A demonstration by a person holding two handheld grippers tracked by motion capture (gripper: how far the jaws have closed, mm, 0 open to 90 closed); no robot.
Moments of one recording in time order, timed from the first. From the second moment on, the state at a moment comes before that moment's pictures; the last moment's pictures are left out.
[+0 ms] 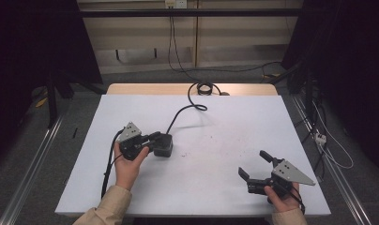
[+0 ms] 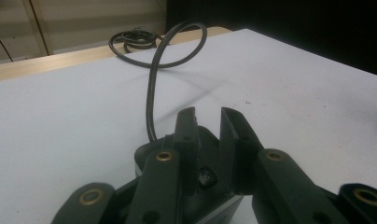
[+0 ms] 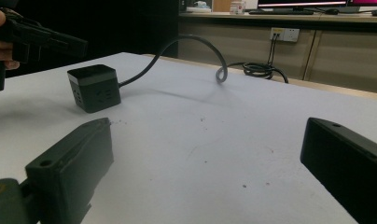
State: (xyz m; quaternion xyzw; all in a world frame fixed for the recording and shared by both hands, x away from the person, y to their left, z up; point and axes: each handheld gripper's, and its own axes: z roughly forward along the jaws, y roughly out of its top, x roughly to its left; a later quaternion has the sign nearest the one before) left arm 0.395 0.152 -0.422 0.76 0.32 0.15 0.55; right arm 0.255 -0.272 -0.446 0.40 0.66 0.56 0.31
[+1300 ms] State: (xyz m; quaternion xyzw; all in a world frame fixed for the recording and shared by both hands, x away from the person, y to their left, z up) left arm 0.394 0.151 -0.423 0.78 0.32 0.12 0.53; right arm 0.255 -0.273 -0.445 0.39 0.66 0.56 0.31
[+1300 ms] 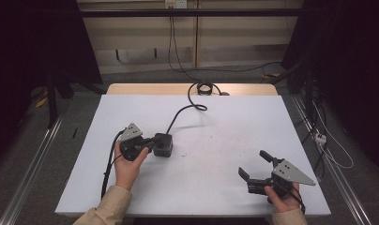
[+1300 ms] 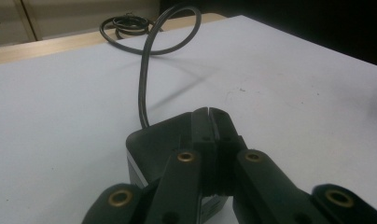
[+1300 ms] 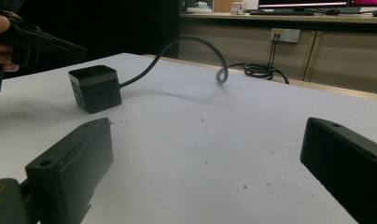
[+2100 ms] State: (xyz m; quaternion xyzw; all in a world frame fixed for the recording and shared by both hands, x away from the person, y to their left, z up) left arm 0.396 0.150 -0.427 0.79 0.33 0.13 0.51; right arm 0.255 -0.273 -0.445 0.39 0.66 0.56 0.31
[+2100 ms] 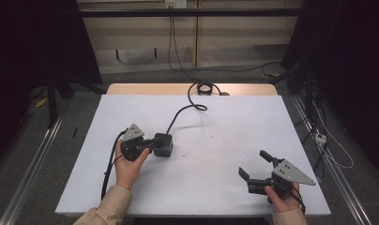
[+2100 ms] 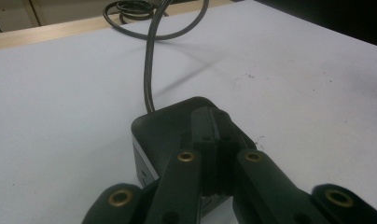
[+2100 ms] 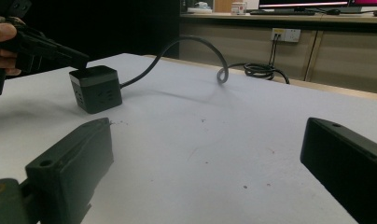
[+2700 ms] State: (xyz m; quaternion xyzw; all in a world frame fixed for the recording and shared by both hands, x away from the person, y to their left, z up) left arm 0.396 0.149 -0.427 0.79 0.32 0.14 0.50; right arm 0.255 -0.273 -0.445 0.39 0.66 0.56 0.31
